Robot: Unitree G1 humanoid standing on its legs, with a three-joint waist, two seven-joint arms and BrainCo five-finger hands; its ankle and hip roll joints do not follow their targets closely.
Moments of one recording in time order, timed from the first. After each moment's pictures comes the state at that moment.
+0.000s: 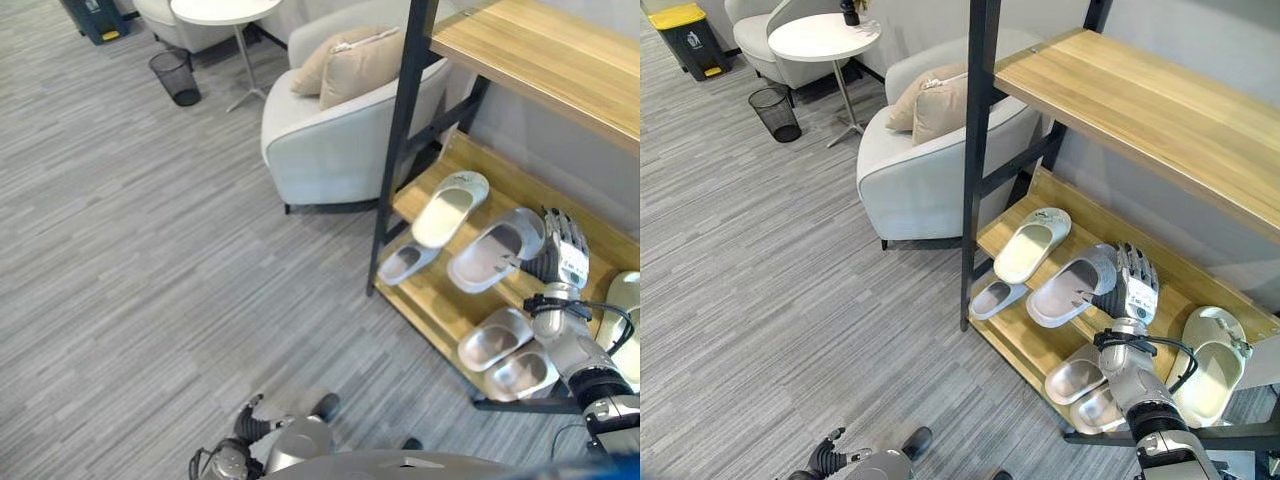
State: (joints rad) left arm 0.06 0.25 -0.33 1.16 0.11 -0.25 0.23; right arm -0.28 -0.56 0.13 0.73 -0.53 -0.09 -0.72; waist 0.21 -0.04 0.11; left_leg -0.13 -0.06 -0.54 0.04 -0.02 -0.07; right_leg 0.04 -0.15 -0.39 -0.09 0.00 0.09
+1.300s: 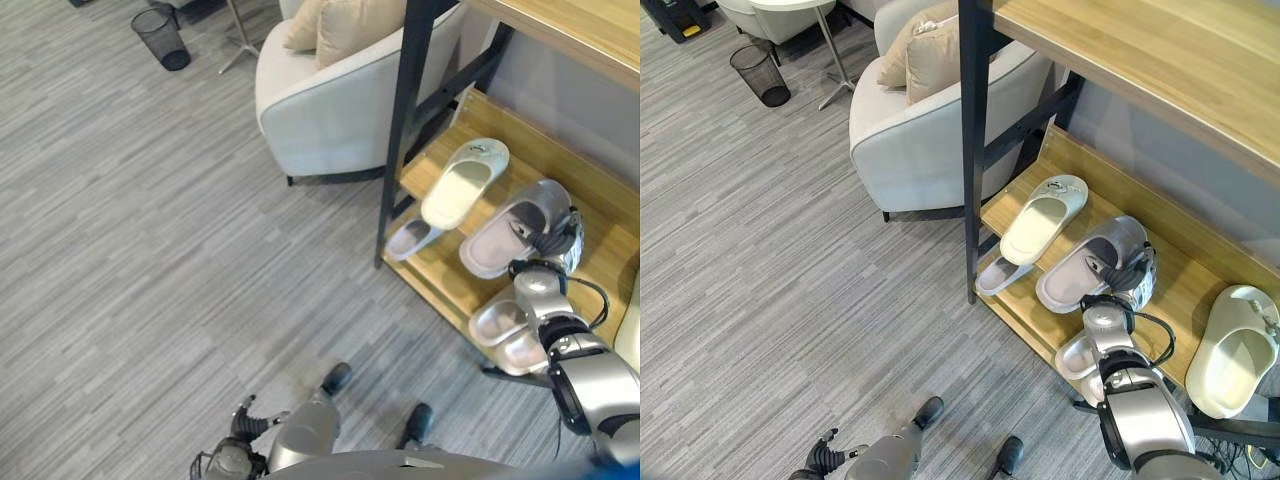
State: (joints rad) left arm 0.02 0.22 -0.38 1.24 -0.07 -0.24 0.28; right arm -0.68 -0.45 0.14 1.18 0.14 -0.21 -0.70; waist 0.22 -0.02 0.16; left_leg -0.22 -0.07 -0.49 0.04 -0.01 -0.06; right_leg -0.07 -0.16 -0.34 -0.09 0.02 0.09
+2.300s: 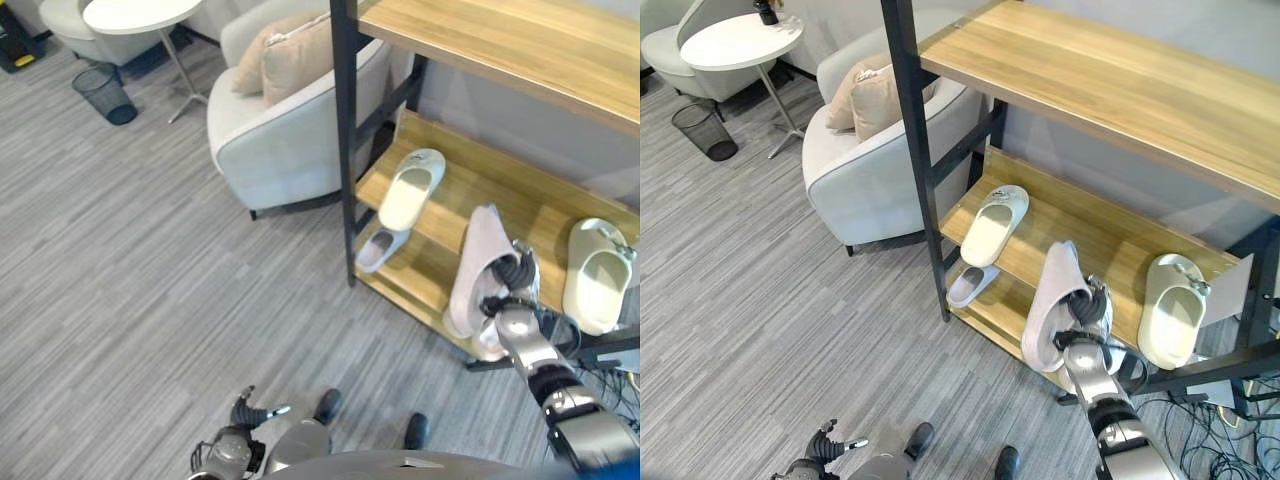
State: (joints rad) left arm -0.02 0.22 -0.30 1.24 -0.10 -0.23 0.27; right arm -0.24 -0.39 0.20 0.76 0.01 -0.25 -0.59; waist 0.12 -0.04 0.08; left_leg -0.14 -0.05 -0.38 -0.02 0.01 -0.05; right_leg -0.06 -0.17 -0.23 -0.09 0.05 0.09
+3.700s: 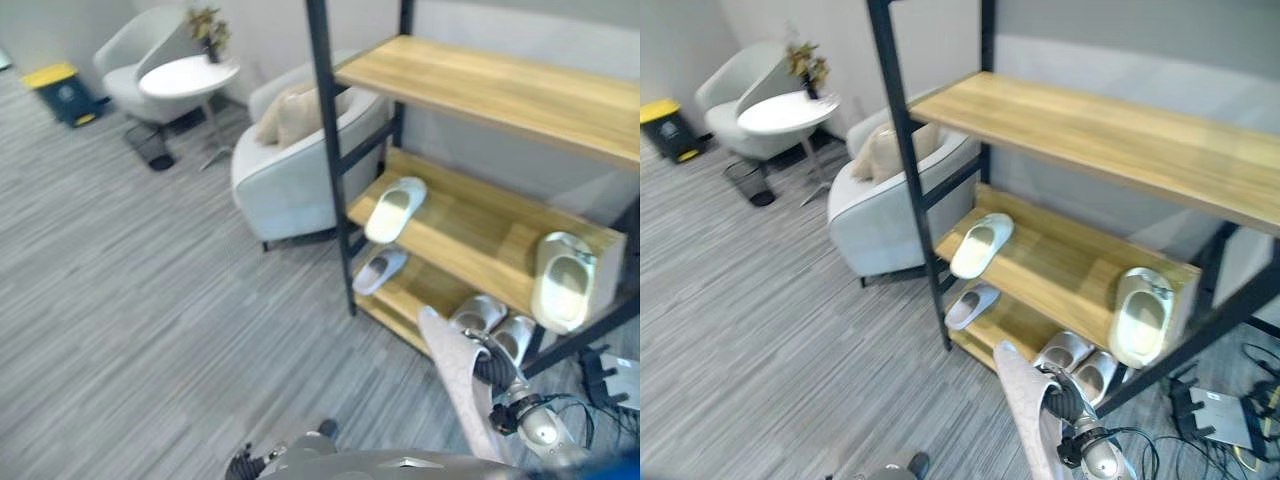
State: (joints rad) left arm 0.07 0.15 -0.02 1.42 -0.25 -0.25 0.17; right arm 0.17 -0.50 0.36 0.46 -0.12 -0.34 -0.22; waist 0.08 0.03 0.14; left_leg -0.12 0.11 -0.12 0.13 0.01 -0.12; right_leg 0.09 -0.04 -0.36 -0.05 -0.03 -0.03
